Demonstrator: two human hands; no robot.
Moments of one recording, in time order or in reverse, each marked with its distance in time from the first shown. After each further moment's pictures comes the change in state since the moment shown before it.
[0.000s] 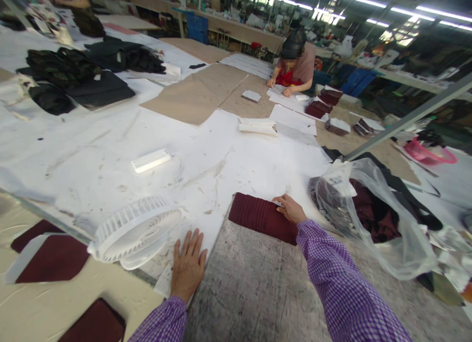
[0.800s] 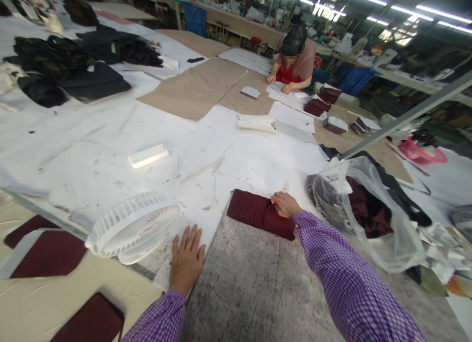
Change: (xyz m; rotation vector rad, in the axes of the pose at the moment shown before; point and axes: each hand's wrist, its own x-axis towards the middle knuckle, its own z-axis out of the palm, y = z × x) left_hand 0.000 -0.001 0.002 -0.021 0.007 -0.008; right_hand 0.011 -0.012 -0.011 -0.257 -0.115 -0.189
